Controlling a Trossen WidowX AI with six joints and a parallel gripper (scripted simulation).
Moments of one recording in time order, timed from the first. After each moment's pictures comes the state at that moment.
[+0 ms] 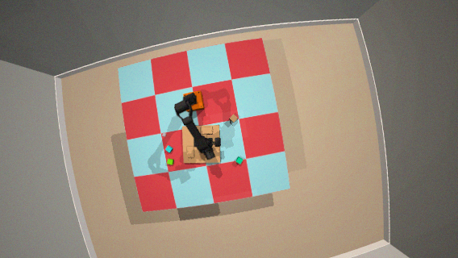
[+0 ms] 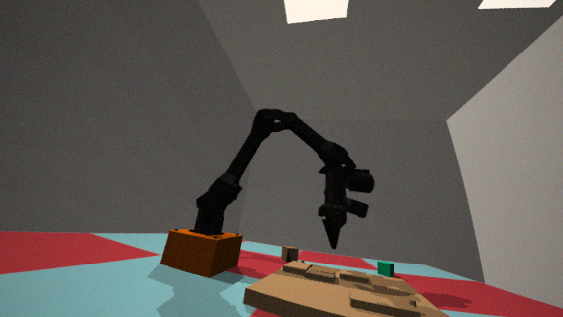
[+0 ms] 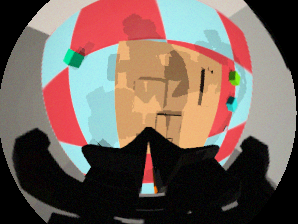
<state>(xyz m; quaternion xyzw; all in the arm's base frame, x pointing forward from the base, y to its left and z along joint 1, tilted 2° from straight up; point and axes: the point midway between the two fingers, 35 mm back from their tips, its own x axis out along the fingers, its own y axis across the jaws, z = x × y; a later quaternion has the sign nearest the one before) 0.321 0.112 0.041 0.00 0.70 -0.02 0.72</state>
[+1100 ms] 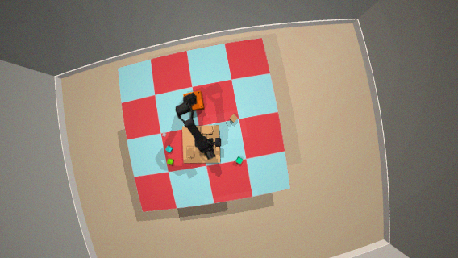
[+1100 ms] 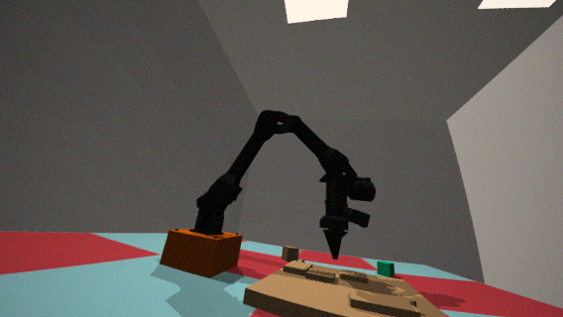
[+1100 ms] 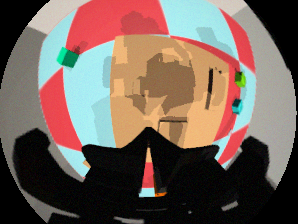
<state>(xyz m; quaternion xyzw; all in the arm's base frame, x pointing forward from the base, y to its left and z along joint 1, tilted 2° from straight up) 0.326 0.112 0.016 0.00 0.69 -0.02 0.72</state>
